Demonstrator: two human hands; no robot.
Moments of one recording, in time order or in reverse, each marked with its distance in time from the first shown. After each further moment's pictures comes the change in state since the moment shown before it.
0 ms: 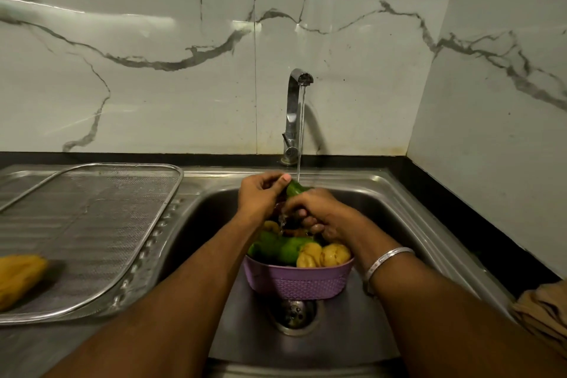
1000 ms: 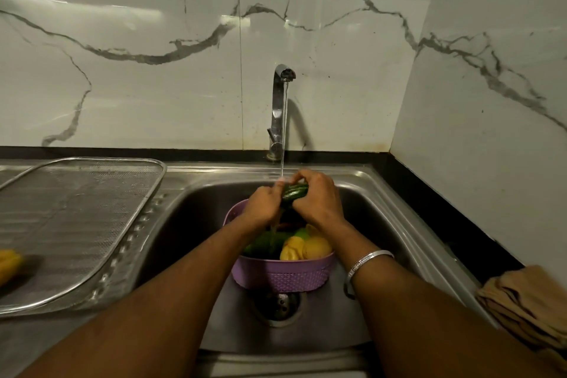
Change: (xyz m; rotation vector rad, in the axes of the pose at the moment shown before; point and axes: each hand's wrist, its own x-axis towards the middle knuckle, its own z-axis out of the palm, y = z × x) left_hand -0.014 -0.004 0.026 0.535 -0.181 -0.114; right_hand -0.014 0.013 -0.013 -0.550 0.534 -0.482
